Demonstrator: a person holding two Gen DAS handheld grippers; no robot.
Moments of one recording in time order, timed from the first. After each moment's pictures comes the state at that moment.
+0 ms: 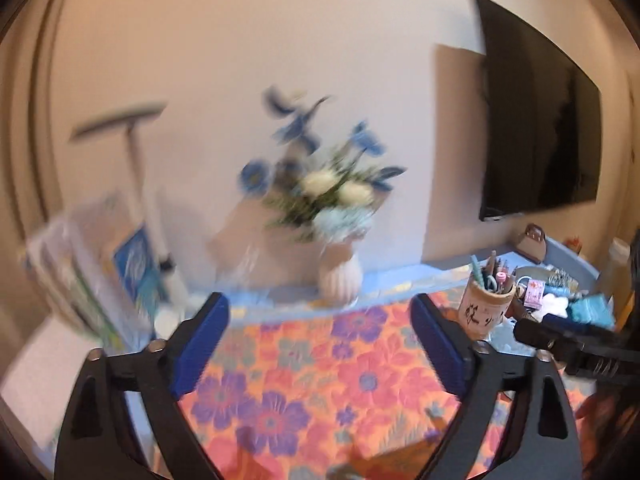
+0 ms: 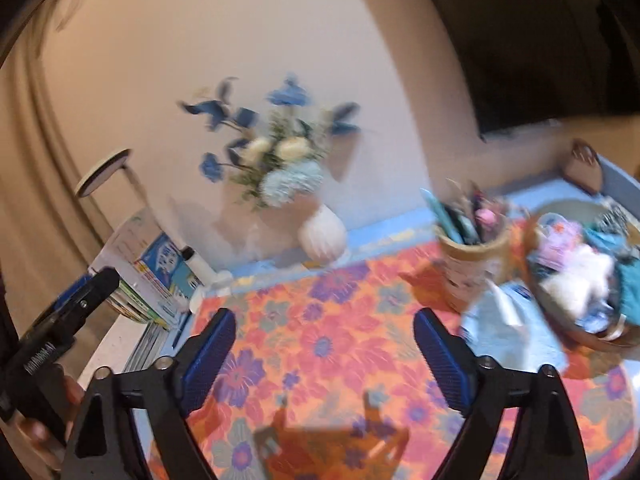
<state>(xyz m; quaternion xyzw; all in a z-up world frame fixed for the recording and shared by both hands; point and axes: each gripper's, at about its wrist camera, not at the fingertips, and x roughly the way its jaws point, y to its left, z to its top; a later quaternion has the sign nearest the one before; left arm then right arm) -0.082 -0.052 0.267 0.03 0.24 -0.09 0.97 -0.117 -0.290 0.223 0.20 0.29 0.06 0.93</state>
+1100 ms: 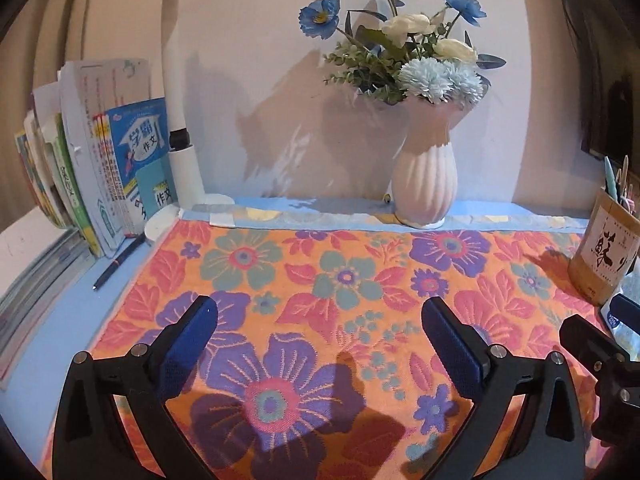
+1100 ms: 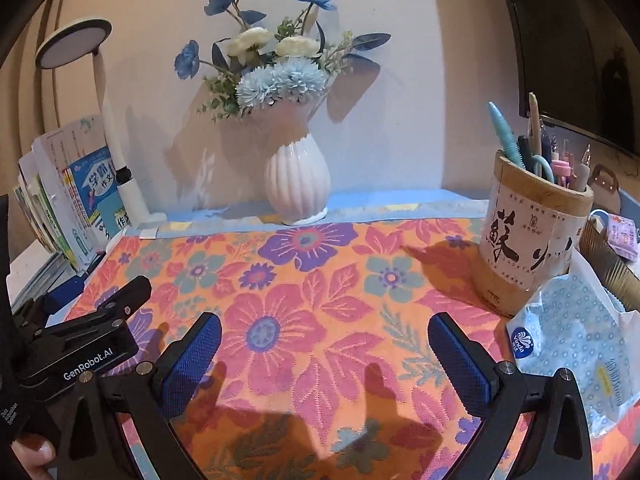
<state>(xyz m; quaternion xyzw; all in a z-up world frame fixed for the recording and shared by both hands) -0.009 -0.037 0.071 0.02 0.28 0.03 0.96 -0.037 -0.239 0.080 0.06 0.31 0.01 0.95</state>
